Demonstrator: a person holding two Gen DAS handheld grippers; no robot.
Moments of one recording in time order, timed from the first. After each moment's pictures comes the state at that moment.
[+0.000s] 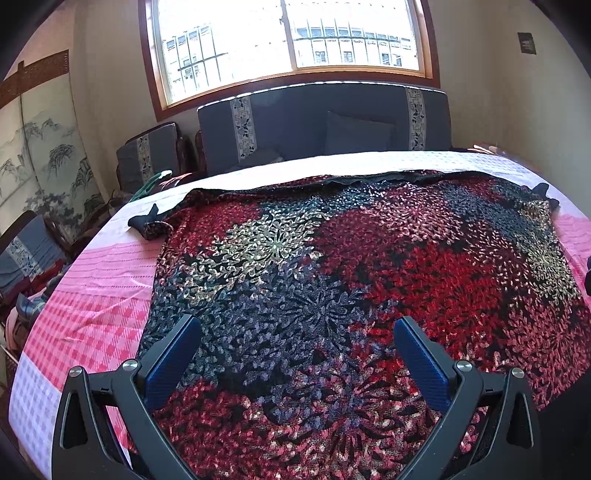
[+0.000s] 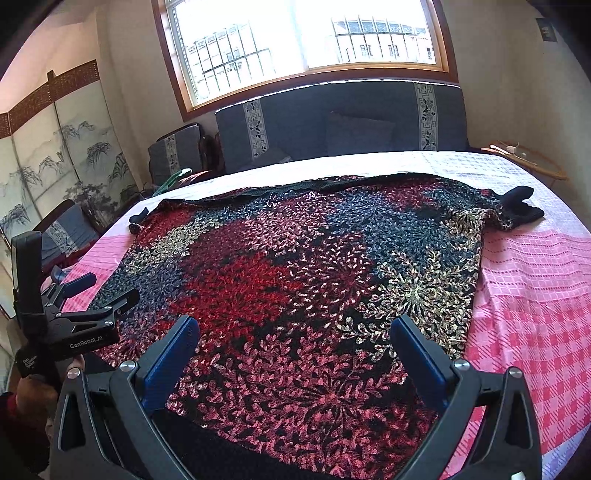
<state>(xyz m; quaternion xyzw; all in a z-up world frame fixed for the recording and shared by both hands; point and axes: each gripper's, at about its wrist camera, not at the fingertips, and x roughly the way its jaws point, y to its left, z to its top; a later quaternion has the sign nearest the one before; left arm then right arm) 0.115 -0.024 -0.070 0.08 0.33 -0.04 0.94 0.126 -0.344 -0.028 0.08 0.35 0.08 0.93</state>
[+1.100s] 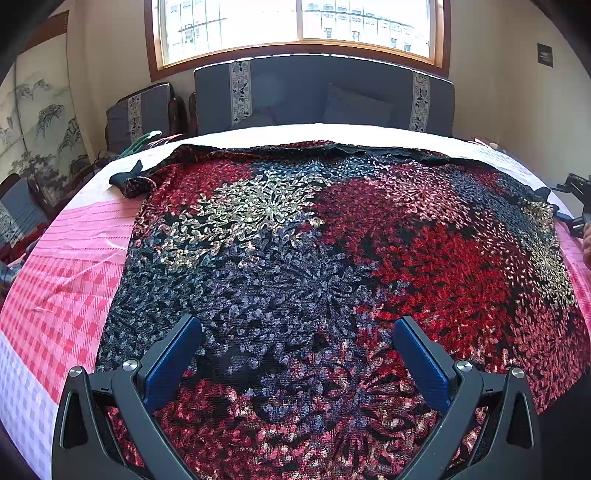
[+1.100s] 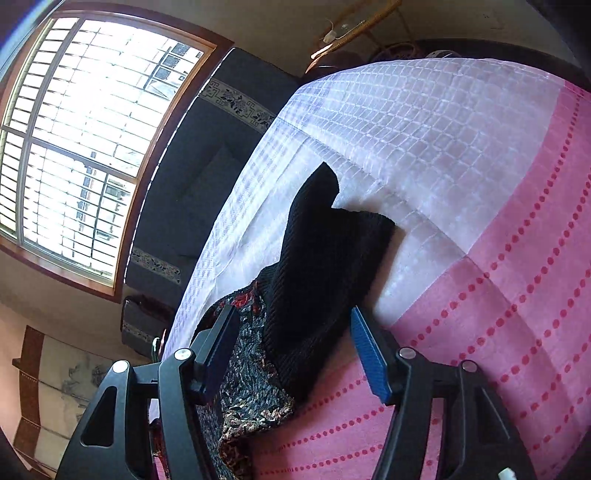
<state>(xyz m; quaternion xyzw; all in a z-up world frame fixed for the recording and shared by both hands) 0.136 -0.011 -0.092 0.03 0.39 -0.06 0.92 0.298 -0.704 -0.093 0.49 0.33 -0.06 0.80</state>
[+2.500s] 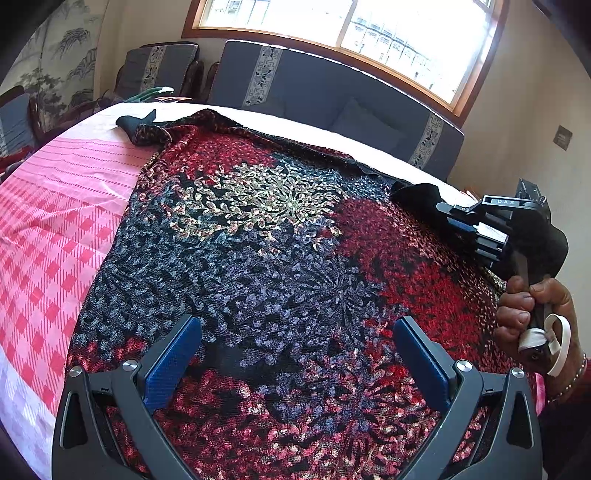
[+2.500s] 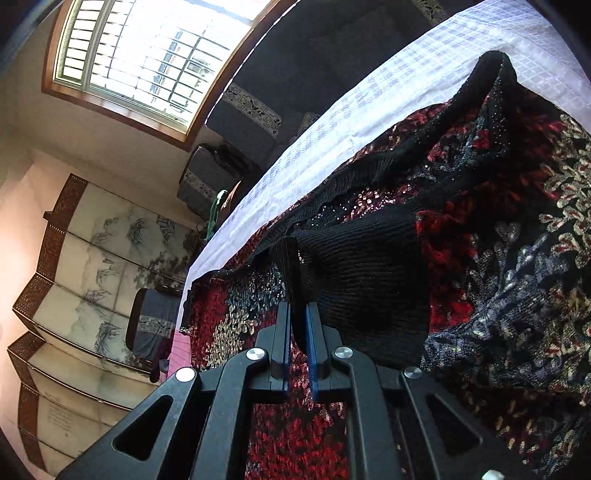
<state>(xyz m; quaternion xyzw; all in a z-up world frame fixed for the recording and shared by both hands) 0.141 0.037 -0.097 -0.13 0.40 -0.08 0.91 0.365 -0.346 -0.095 0.39 0.44 0.21 0.78</state>
